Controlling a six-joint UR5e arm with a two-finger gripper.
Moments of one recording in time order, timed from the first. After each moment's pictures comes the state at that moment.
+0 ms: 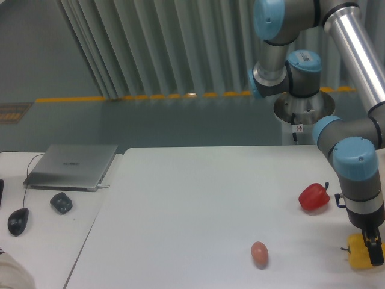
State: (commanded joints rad) arm 2.41 -2.13 -1.40 -1.05 1.76 1.83
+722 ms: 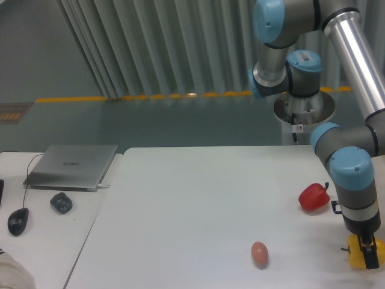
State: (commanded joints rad) arm 2.40 -2.16 -1.41 -1.04 1.76 1.81
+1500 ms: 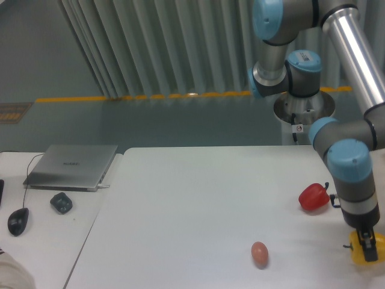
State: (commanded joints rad) arm 2.44 -2.01 -1.42 -1.06 1.76 1.83
